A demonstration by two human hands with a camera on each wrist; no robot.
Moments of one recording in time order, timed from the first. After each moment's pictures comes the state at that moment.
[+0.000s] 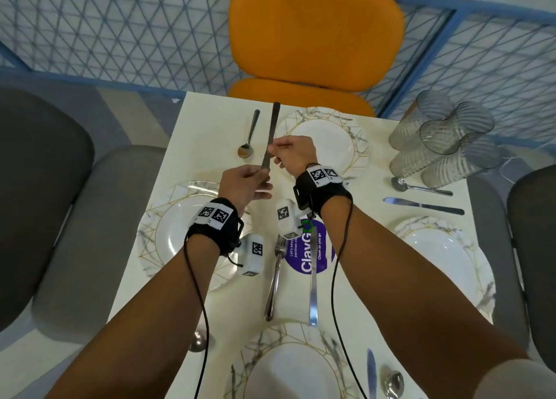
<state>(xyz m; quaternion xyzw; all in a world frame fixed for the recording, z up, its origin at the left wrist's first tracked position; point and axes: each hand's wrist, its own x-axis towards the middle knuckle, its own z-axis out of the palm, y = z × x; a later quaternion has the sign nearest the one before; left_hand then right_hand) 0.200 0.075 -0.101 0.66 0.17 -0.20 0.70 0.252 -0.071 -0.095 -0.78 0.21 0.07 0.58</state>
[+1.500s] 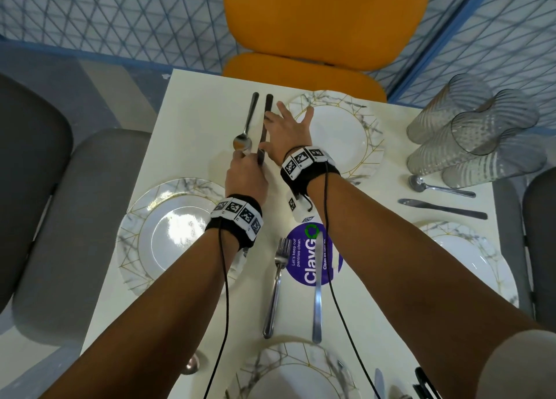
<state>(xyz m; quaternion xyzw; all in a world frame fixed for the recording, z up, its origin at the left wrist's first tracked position) 0.238 0.048 -0.151 0.95 0.06 -0.11 0.28 0.313 -0.063 -0.146 -0.99 -0.08 0.12 -0.06</state>
